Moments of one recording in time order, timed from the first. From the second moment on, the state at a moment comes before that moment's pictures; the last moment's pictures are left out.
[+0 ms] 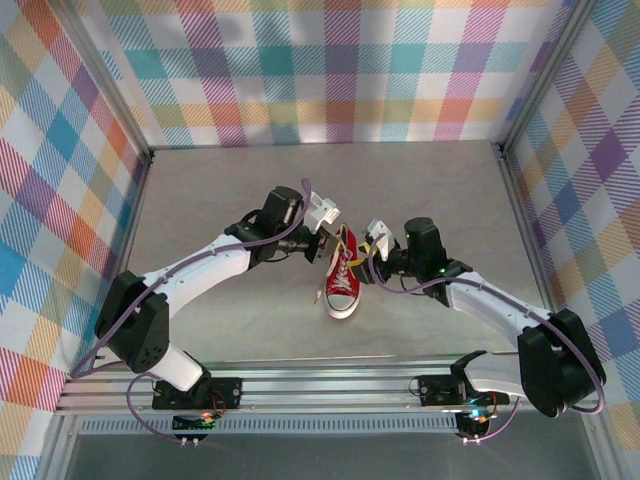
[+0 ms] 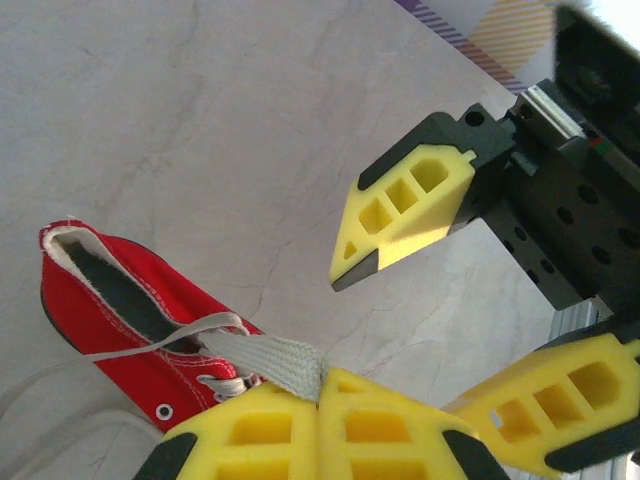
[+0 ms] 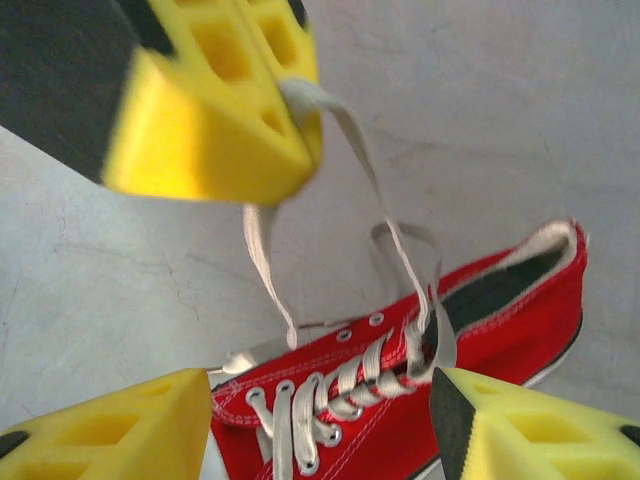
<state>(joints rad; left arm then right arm) -0.63 1.54 1.13 -0.26 0.50 -0.06 0.49 1.24 0.63 0.08 -0.56 -0.19</state>
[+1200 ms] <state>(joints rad) -0.58 1.60 1.24 -0.39 0.58 -0.13 0.54 1.43 0.78 0.16 -0.58 -0.36</state>
